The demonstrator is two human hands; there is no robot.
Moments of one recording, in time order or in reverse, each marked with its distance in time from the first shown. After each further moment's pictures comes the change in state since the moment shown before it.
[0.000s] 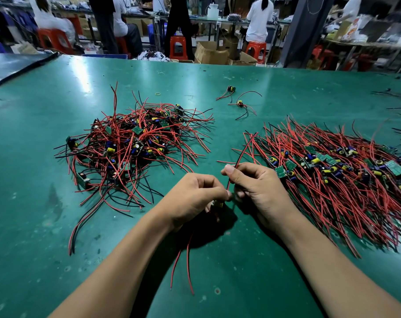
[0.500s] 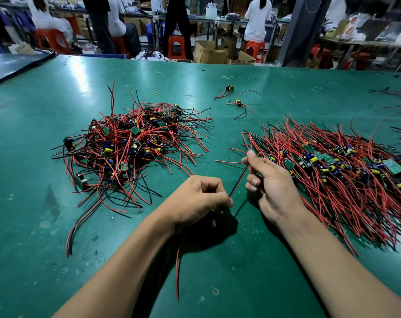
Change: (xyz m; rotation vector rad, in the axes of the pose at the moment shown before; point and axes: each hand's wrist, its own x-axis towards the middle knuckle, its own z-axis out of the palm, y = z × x) left_hand -0.002 0.002 0.004 0.065 -0.070 0.017; right_hand 0.009 -0.013 -0.009 0.391 0.236 0.040
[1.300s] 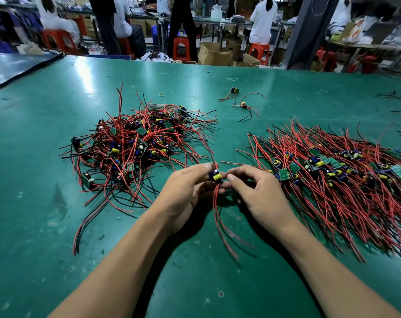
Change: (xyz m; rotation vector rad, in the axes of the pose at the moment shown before) left_hand 0.008 -0.002 -0.007 -0.769 0.247 -0.051; right_hand -0.013 0.016 -0.003 -0.866 -0.204 -0.355
